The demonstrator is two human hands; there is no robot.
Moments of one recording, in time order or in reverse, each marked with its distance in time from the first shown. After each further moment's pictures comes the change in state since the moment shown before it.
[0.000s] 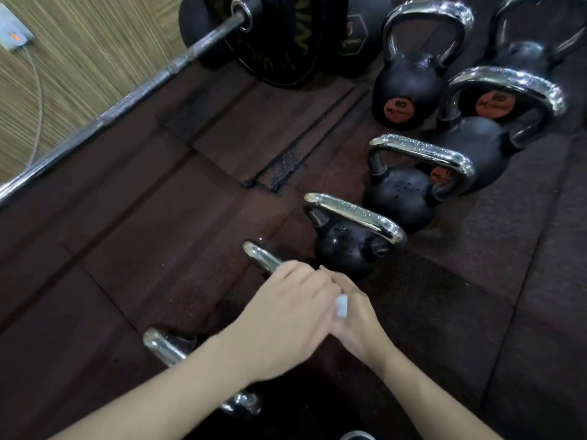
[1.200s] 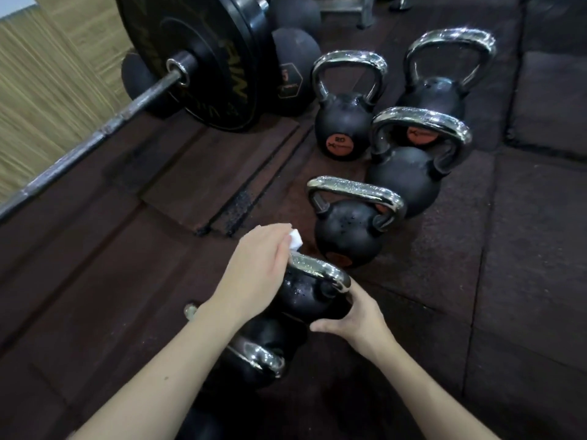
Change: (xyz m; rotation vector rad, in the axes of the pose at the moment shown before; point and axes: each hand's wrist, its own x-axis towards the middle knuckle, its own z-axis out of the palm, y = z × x) left_hand 0.130 -0.050 0.004 -0.374 0.375 -0.257; right_hand 0.039 0.022 -0.092 0.011 0.169 0.120
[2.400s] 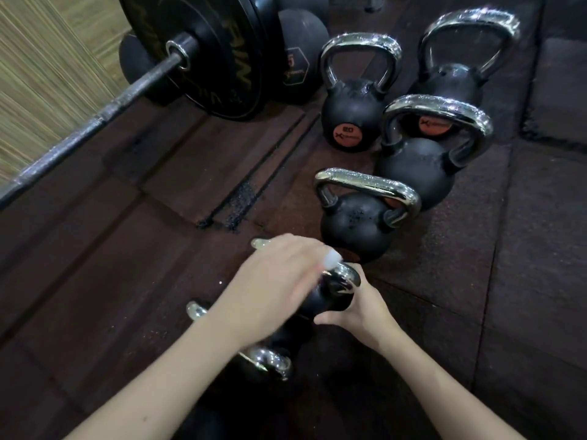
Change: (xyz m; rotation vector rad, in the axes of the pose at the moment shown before) left_hand -0.020 0.002 -0.010 0.145 -0.205 0.299; right_hand 0.024 0.006 0.004 -0.094 -0.084 -0.033
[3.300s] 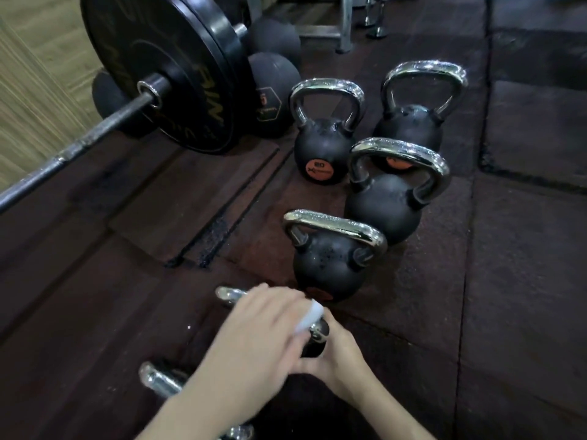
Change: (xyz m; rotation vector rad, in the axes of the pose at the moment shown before) left_hand 0.014 0.026 0.014 0.074 0.004 -0.010; right_hand 0.001 -0.001 -0.001 0.081 -0.040 -0.025
